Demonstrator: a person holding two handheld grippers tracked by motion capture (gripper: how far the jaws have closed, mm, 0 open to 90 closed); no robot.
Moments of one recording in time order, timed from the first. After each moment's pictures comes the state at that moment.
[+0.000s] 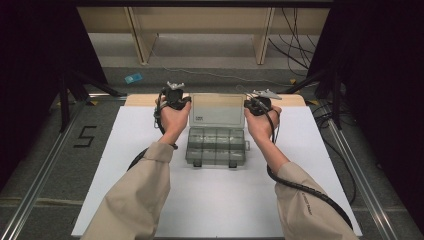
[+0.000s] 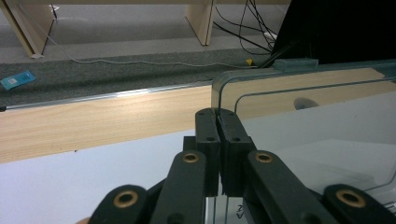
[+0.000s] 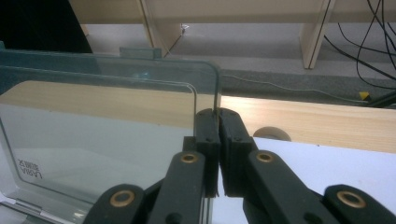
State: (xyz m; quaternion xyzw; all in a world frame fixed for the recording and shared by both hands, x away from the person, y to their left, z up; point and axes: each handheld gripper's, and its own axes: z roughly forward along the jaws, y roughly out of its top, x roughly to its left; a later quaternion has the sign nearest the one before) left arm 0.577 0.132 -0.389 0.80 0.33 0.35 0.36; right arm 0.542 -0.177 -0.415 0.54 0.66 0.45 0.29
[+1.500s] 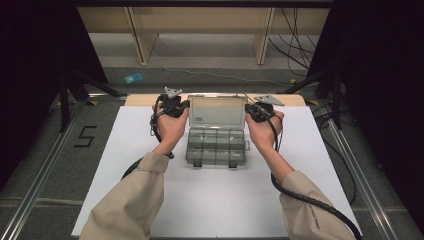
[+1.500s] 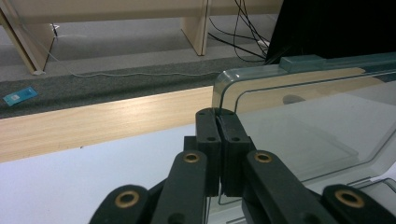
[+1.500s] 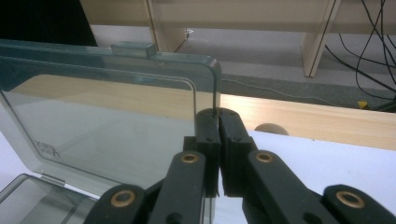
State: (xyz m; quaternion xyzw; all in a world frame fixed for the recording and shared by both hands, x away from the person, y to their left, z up) left arm 0.544 0.132 -0.389 0.79 0.33 0.35 0.39; right arm 0.514 -0.178 -0.410 0.52 0.66 0.45 0.29
